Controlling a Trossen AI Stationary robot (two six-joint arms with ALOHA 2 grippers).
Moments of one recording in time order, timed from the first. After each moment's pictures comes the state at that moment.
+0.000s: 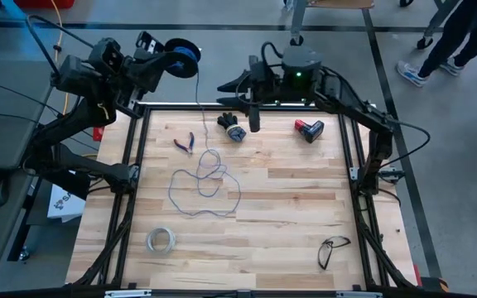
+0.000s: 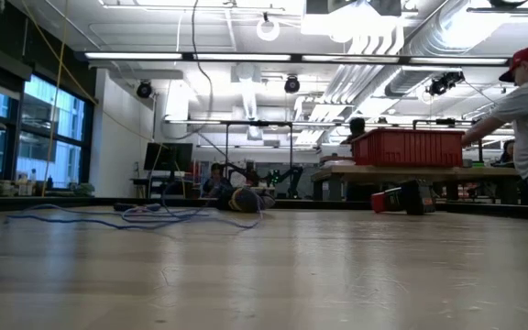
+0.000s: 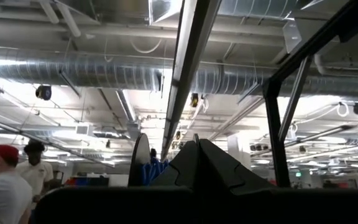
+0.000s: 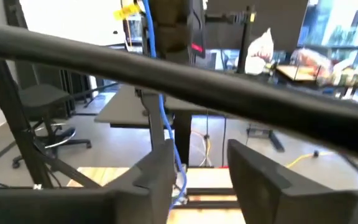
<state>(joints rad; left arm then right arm) 0.29 1.19 1.57 0.39 0.27 -0.25 -0.20 1.84 2.34 -0.58 -0.21 -0.06</state>
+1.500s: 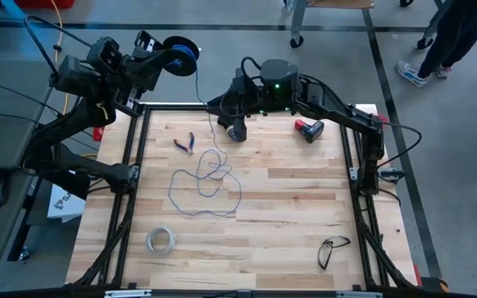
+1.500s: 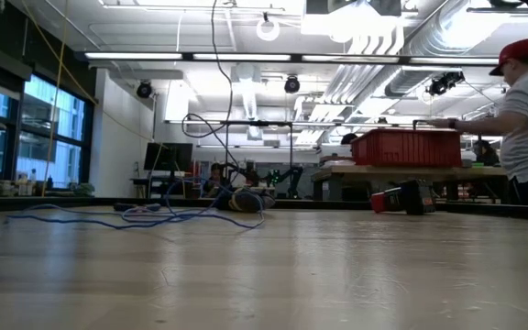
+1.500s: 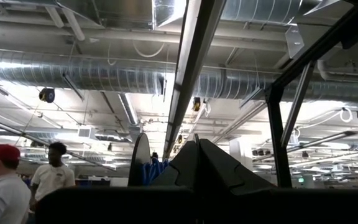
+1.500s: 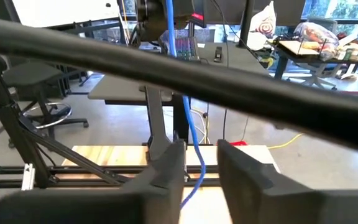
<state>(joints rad) 0.29 1.19 1.57 0.40 0.25 -0.26 -0.16 1.92 2.34 -0.61 -0.16 -0.06</state>
